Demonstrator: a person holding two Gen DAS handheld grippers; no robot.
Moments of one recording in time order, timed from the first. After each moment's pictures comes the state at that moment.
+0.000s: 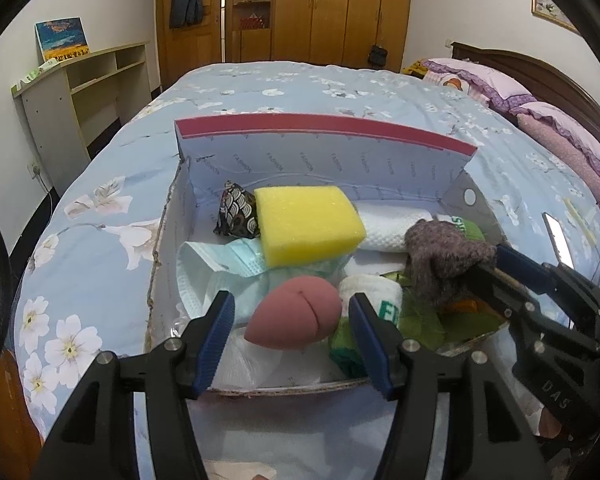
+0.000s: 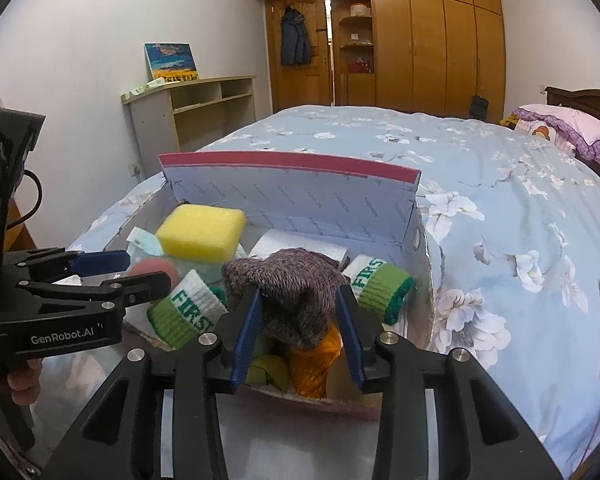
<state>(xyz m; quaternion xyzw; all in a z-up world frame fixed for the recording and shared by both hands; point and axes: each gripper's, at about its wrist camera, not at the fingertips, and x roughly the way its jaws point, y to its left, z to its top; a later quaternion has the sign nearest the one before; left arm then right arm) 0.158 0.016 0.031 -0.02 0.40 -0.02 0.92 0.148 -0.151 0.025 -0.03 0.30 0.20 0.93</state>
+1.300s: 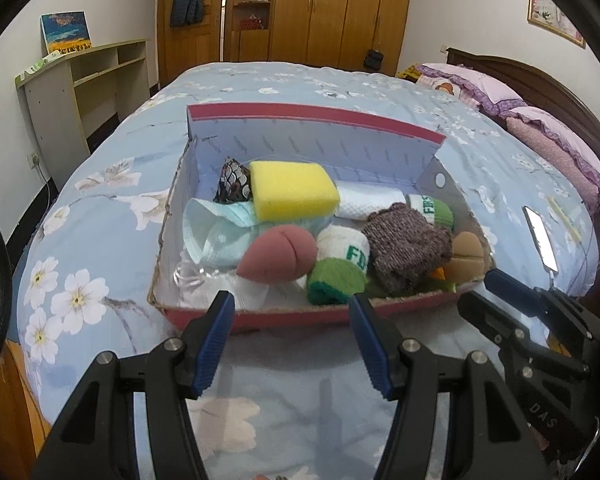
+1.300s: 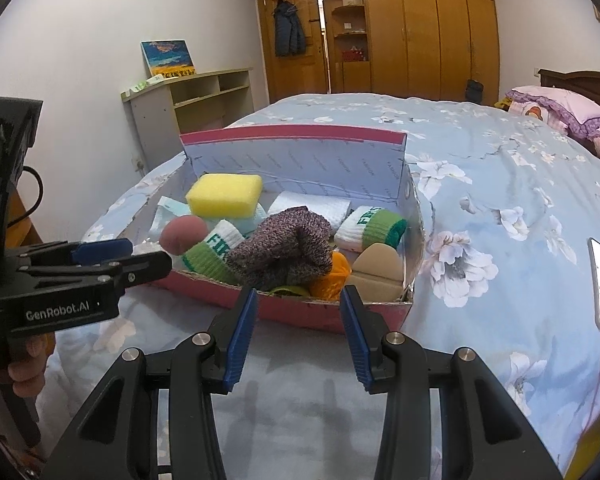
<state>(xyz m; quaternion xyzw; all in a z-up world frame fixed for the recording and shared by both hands) 0.107 0.011 0.036 -0.03 0.39 -0.03 0.92 0.099 -0.162 0.023 -0.01 0.32 0.19 0.93</state>
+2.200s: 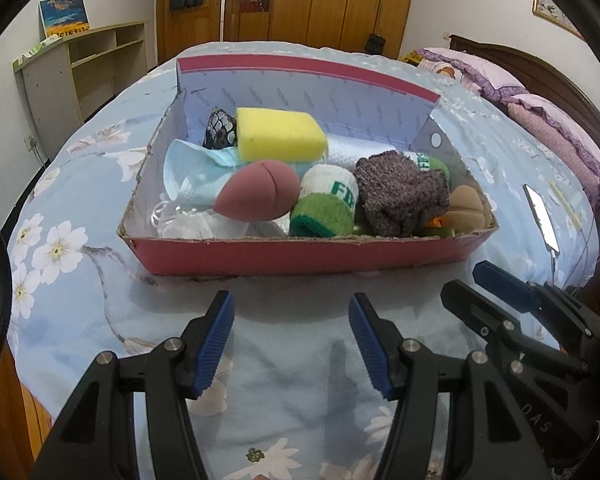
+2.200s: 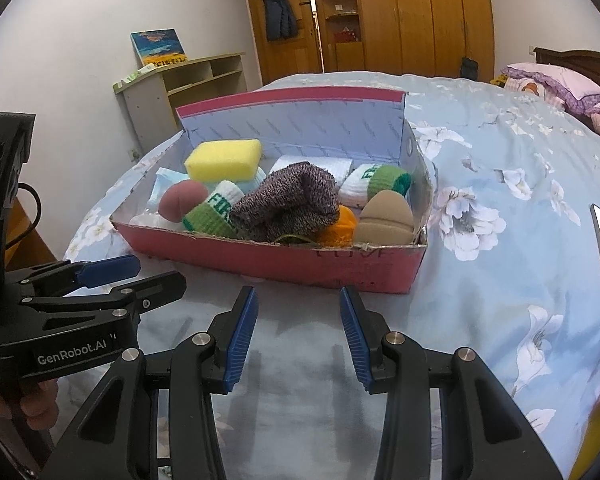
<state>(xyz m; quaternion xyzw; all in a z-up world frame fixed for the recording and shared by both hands) 0.094 -0.001 0.006 -0.04 0.42 -0.03 0.90 0.091 -0.160 0.001 0.01 0.36 0.18 0.92</state>
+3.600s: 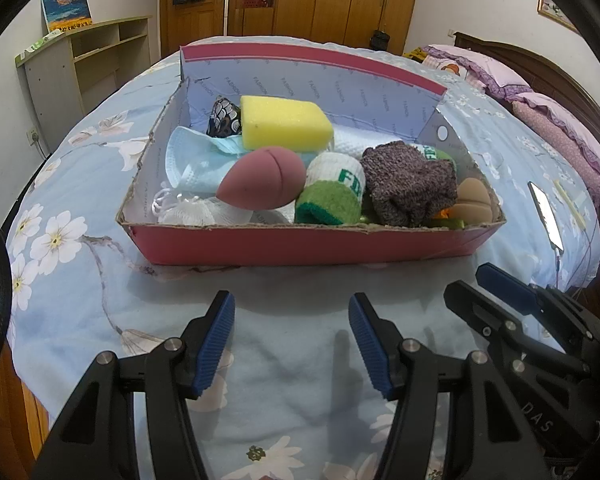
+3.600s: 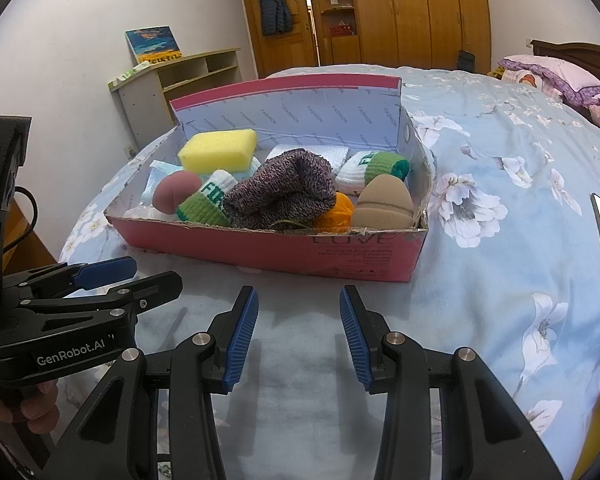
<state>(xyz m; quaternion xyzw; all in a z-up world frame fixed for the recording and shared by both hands) 0.097 -0.001 0.000 -0.04 0.43 -0.03 0.90 0.094 -0.161 -0.004 0.01 0.37 0.18 0.91</state>
